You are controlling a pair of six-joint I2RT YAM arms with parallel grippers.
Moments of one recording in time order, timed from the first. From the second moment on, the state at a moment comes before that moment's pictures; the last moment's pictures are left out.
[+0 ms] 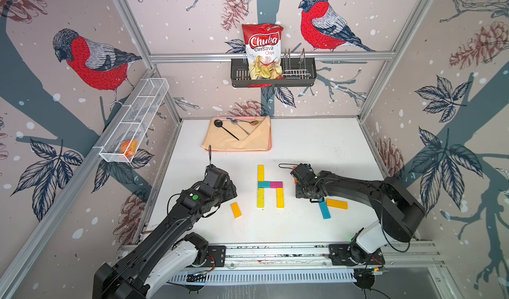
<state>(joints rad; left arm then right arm) -0.51 0.87 0.68 -0.78 -0.07 -0.81 0.77 1.61 0.83 -0.55 0.22 0.68</state>
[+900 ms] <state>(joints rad) -0.51 0.87 0.69 -0.78 -0.08 -0.81 0.73 1.73 0.96 -0.58 0.18 0.60</state>
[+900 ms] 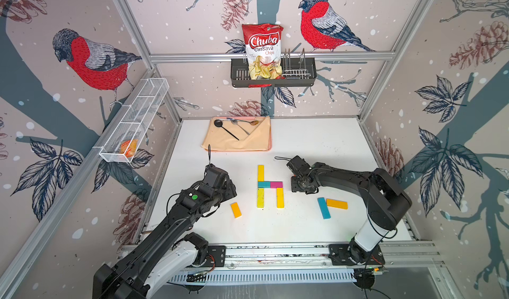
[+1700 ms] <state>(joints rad) -0.51 0.87 0.69 -0.78 -0.08 -0.81 0.73 1.74 0.96 -0.53 0.19 0.60</state>
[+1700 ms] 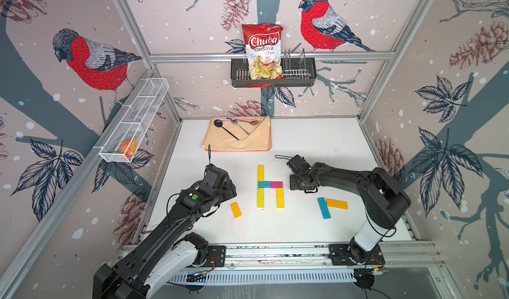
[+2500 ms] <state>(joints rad) -0.51 0.87 0.69 -0.78 -0.07 -0.81 0.74 1.85 1.12 -0.61 0.21 0.58</state>
